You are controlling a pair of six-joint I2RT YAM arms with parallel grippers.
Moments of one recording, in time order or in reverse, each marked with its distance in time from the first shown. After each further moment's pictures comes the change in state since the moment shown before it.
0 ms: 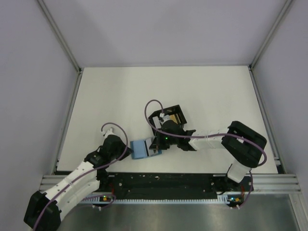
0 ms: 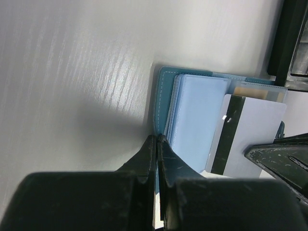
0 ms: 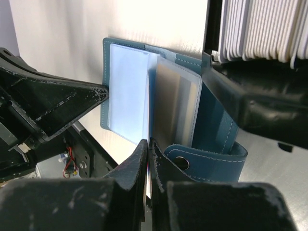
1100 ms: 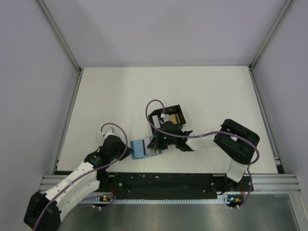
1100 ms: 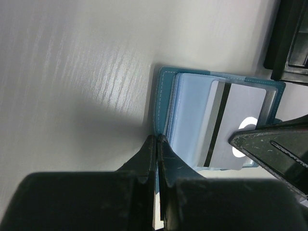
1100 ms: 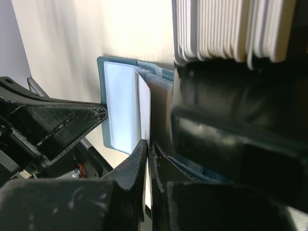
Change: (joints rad) left arm 0.000 -0.013 -0.011 0.017 0.004 -0.012; right arm -0.003 0.078 -0.007 0.103 0.017 0.112
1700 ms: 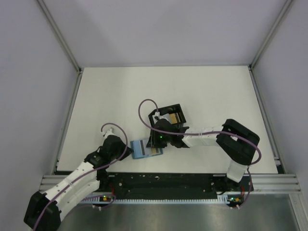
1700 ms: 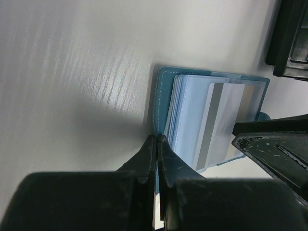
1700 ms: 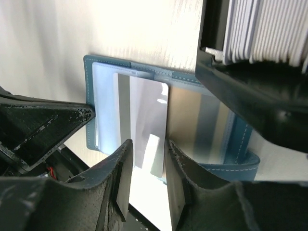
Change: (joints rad) left arm 0.000 0.000 0.000 0.000 -0.001 -0.006; right arm 0.034 0.005 0.134 -0.237 0.075 -0.127
